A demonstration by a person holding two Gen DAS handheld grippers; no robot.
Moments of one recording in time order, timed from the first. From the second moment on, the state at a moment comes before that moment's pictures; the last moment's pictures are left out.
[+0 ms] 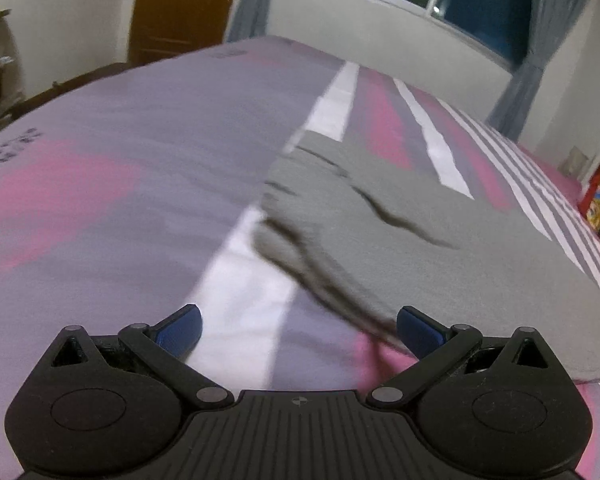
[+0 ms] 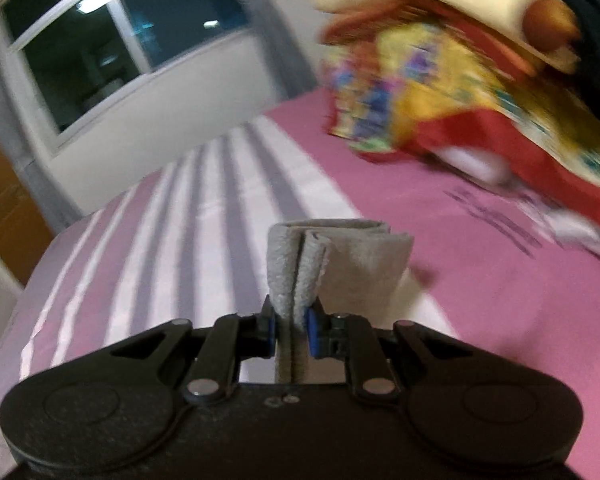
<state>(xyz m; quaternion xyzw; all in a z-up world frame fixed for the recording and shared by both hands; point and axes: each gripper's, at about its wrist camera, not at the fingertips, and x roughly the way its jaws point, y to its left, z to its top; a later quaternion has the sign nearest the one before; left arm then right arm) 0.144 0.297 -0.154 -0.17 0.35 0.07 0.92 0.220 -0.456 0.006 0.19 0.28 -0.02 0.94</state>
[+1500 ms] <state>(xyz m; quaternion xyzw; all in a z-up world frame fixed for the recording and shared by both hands) 0.082 0.247 -0.131 -0.21 0.32 0.01 0.92 0.112 -0.142 -0.064 -0.12 0.21 0.30 0.92</state>
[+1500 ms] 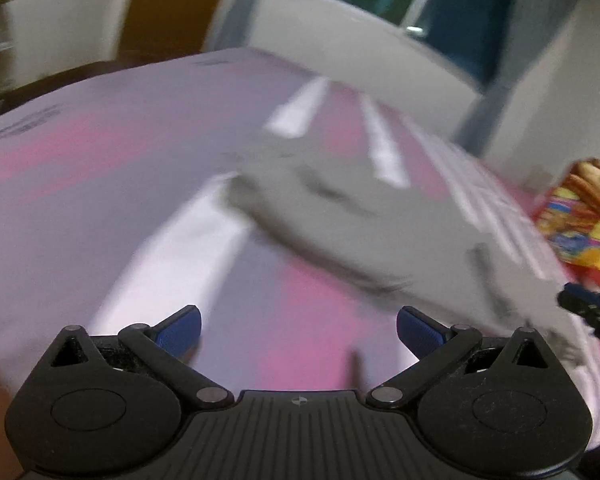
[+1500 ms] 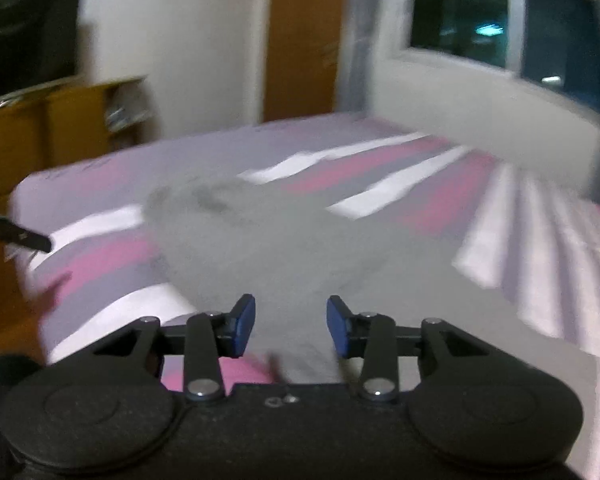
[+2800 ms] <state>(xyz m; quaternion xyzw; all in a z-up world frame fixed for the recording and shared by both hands) 0.214 0.094 -0.185 -0.41 0.39 -0.20 0.80 0.114 -0.331 -0.108 0.07 0.25 0.05 0.96</state>
